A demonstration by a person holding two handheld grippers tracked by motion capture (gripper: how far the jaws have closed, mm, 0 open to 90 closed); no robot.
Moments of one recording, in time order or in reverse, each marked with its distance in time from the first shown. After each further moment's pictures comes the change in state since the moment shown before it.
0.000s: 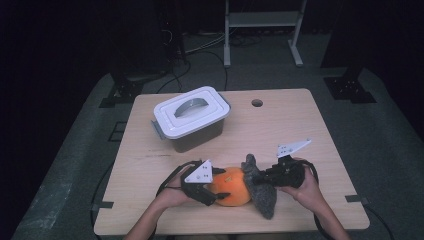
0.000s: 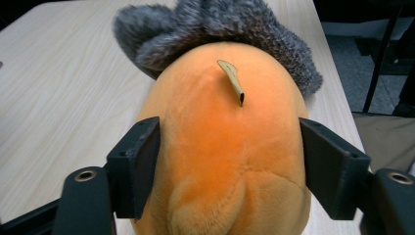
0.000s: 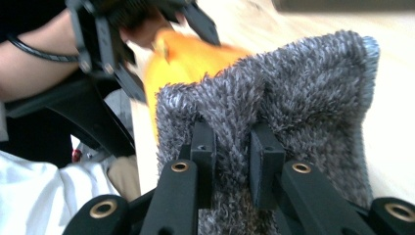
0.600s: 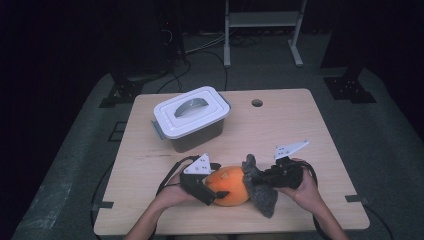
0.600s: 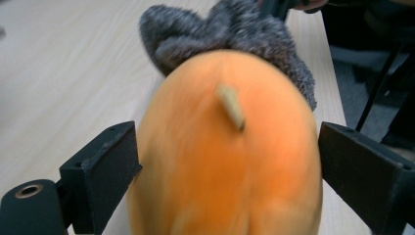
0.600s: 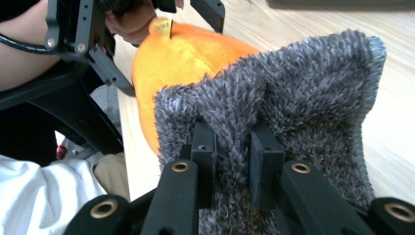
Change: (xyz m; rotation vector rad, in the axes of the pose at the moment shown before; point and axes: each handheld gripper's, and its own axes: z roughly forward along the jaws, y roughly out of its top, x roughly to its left) left arm 0.009 0.001 0.001 -0.006 -0.006 -0.194; right arm 0.004 0.001 0.004 0.018 -0.049 -0.022
